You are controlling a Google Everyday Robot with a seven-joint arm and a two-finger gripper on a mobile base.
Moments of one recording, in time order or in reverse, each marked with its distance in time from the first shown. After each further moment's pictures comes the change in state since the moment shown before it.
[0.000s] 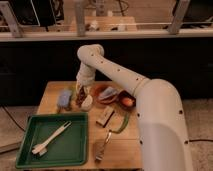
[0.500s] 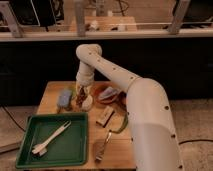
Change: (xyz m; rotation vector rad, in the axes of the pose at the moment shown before) arm 0.003 0.002 0.009 -0.057 -0.071 -0.003
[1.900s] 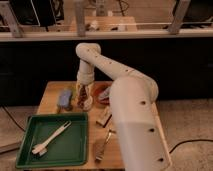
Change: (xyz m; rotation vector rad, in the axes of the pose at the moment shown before) arm 0.009 0.005 0.003 -0.071 -0.061 0.000
